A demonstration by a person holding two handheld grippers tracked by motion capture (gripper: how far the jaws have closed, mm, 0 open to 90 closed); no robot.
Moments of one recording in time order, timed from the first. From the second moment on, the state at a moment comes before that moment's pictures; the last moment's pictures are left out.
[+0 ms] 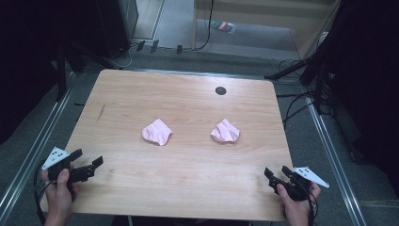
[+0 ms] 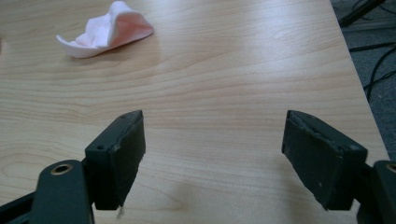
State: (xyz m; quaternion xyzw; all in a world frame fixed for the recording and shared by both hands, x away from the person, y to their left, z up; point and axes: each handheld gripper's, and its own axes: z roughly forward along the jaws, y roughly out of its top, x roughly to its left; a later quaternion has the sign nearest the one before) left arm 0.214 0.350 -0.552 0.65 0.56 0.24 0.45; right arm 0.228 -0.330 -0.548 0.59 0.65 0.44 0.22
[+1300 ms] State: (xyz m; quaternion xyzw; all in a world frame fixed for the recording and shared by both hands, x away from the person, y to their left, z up) left arm 0.214 0.349 -0.552 0.65 0.56 0.24 0.45; right arm 0.289 -0.246 -0.495 0.53 0.69 0.43 0.23
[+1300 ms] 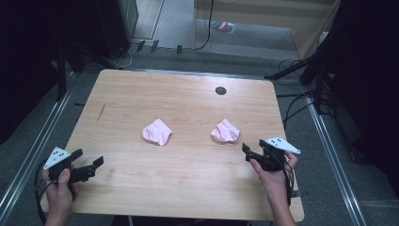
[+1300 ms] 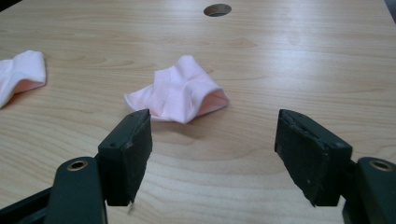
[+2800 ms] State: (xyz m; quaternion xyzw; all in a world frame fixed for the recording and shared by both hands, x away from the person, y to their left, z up) left arm 0.215 0.348 -0.552 0.65 0.56 0.24 0.45; right arm 0.381 -0.184 -0.545 0.53 0.75 0.35 0.20
